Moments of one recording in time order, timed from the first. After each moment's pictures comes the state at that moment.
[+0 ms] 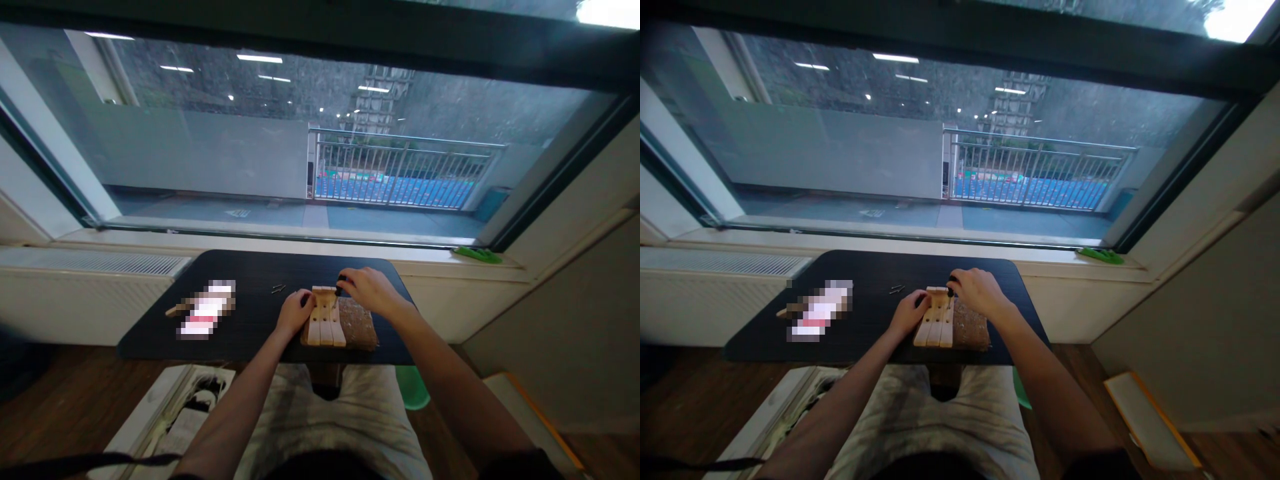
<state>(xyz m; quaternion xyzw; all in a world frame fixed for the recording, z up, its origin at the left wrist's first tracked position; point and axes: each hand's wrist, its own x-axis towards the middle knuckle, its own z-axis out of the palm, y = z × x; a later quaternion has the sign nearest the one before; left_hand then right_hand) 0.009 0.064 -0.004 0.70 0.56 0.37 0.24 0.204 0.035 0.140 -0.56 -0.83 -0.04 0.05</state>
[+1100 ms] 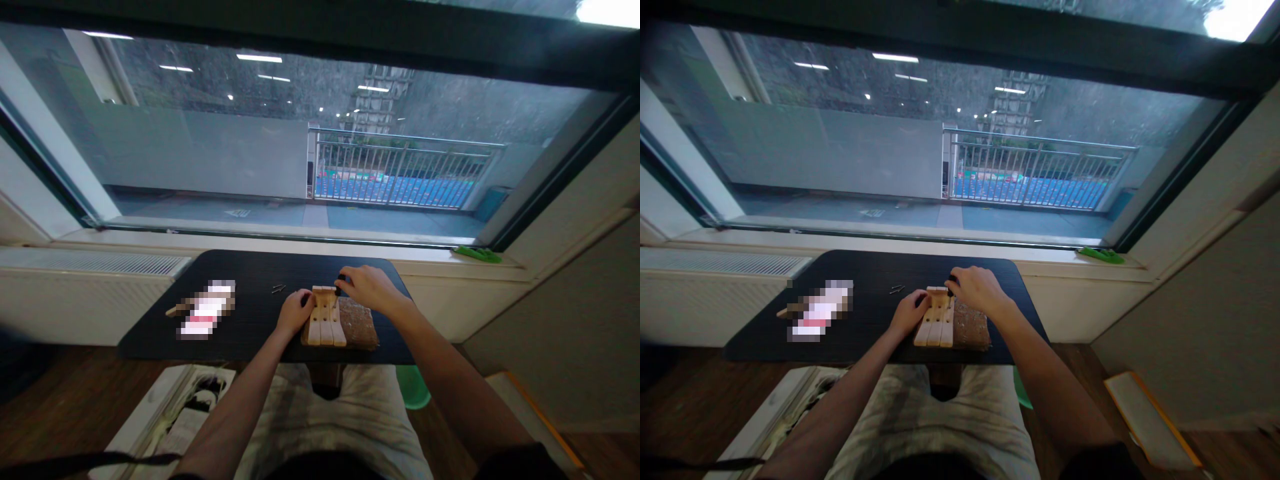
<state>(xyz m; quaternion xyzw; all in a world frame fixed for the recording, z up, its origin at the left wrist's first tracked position) 0.009 0.063 -0.002 0.70 0.55 0.37 0.25 0.198 0.032 0.150 -0.57 -0.82 -0.05 0.01</state>
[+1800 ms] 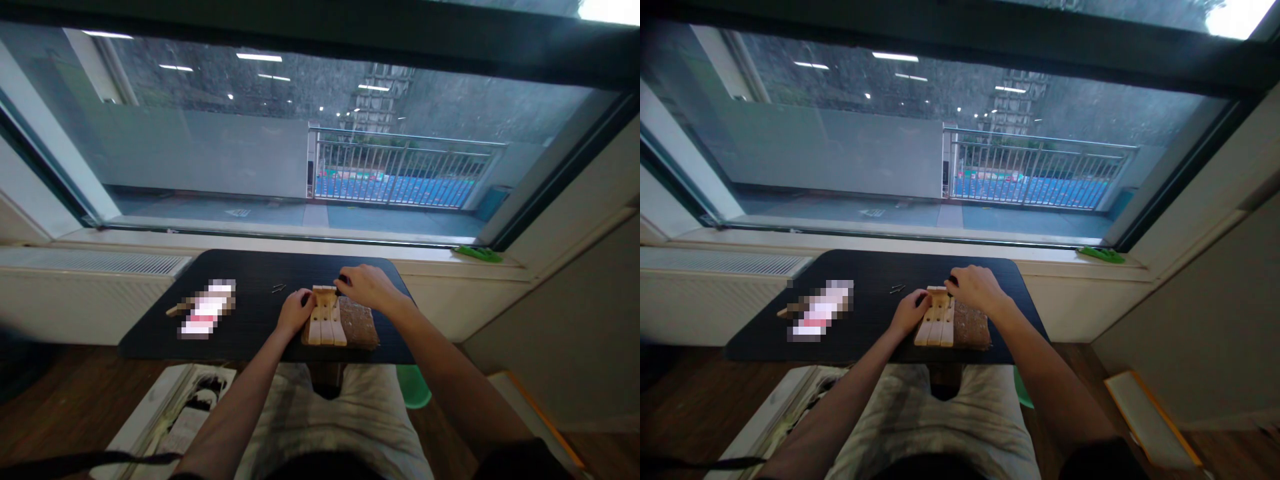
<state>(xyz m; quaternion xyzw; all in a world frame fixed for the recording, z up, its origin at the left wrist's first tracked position) 0.009 0.064 -0.002 0.70 0.56 0.37 0.24 0.193 0.034 0.151 -0.58 -0.82 -0.06 -0.01</state>
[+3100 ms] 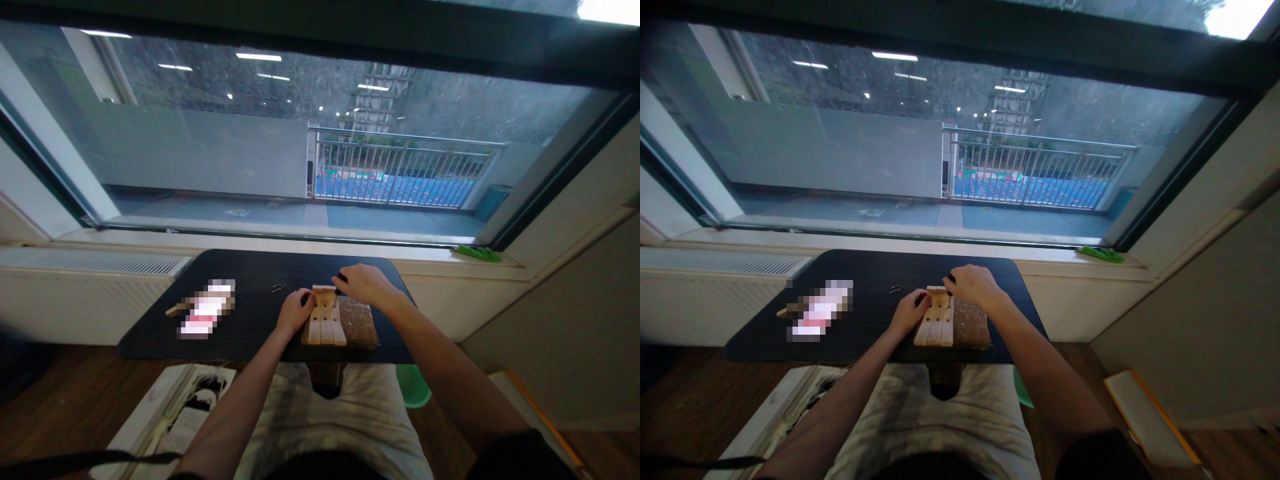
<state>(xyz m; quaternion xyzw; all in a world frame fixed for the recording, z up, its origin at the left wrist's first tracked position) 0.008 0.063 -0.002 0.71 0.56 0.36 0.24 0.190 0.041 0.150 -0.58 -0.81 -0.04 -0.02</state>
